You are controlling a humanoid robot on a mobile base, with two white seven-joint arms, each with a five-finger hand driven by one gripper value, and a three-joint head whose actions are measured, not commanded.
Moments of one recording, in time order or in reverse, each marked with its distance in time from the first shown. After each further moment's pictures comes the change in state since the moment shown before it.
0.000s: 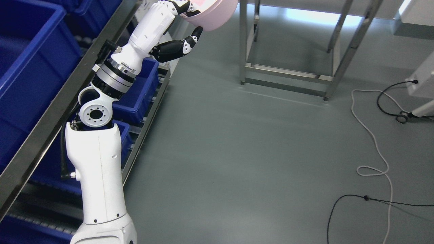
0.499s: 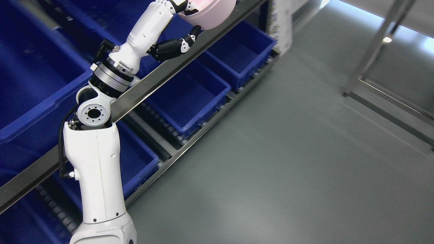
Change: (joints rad) left arm -0.006 0.000 0.012 0.001 0.001 0.000 -0.008; right arm 0.000 0.000 0.000 0.000 0.000 0.000 -0.001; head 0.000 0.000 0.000
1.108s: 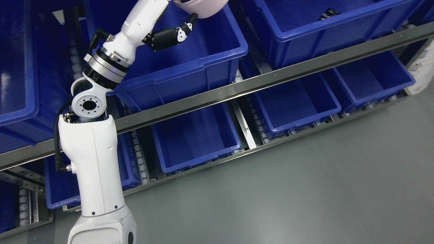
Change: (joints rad) left arm -0.068 0.000 0.008 0.001 0.000 0.035 -0.002; right arm 0.000 0.000 0.000 0.000 0.000 0.000 -0.002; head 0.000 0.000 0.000
